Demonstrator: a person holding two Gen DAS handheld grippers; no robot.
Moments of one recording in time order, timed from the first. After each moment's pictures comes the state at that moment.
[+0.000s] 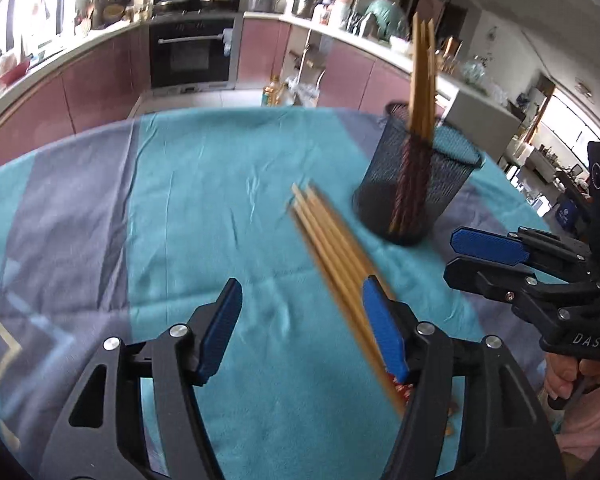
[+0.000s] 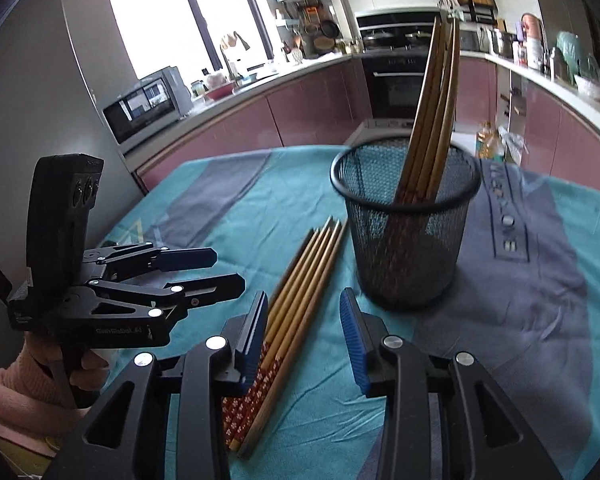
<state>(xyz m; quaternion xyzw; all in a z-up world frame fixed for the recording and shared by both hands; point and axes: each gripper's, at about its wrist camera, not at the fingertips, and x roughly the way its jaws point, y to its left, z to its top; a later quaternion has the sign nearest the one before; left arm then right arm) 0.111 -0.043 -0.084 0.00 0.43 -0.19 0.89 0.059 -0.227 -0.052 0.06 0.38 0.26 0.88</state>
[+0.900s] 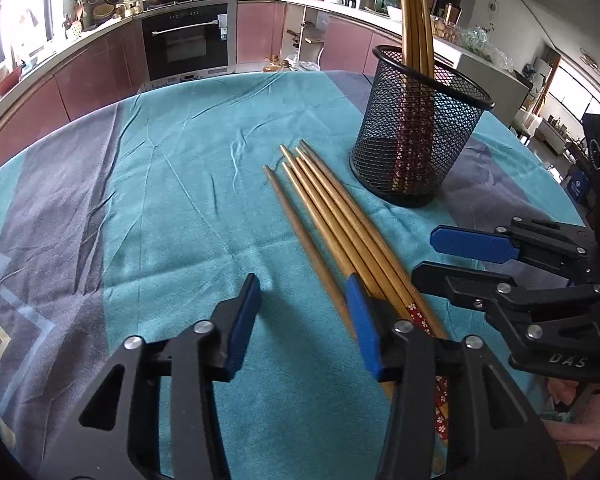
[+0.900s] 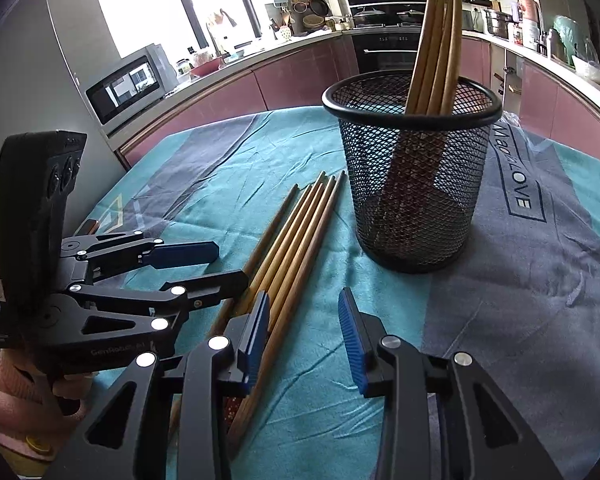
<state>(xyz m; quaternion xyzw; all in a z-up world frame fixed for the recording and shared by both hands) 0.108 -0.066 -0.110 0.04 0.45 -0.18 0.87 0.062 -0.215 -0.082 0.05 0.42 0.25 0.87</state>
